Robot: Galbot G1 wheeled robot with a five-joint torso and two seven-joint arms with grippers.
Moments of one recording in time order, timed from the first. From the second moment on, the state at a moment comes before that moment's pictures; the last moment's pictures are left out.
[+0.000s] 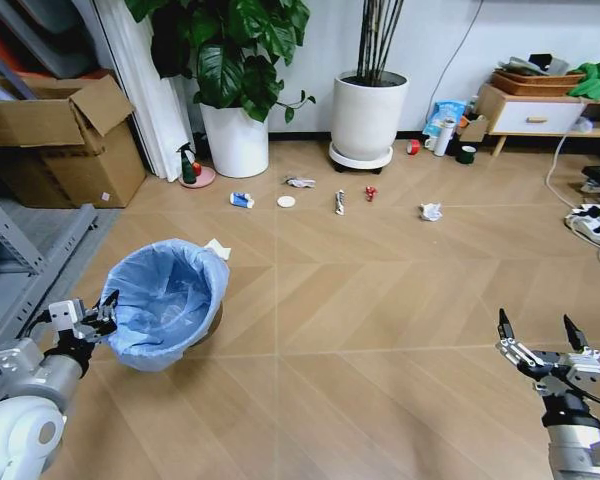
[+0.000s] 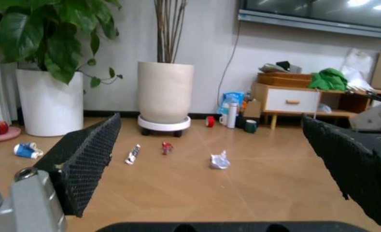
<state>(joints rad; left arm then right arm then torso) 1.51 -1.09 -0.89 -2.09 -0.74 0.37 -0.06 -1.80 1.30 0.91 2.05 0.39 0.37 -0.03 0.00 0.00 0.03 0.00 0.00</state>
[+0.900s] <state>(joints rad) 1.50 -1.10 -0.88 -2.08 -0.74 0.37 -0.06 -1.80 1.30 0.91 2.05 0.39 0.38 -0.05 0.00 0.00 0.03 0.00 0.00</state>
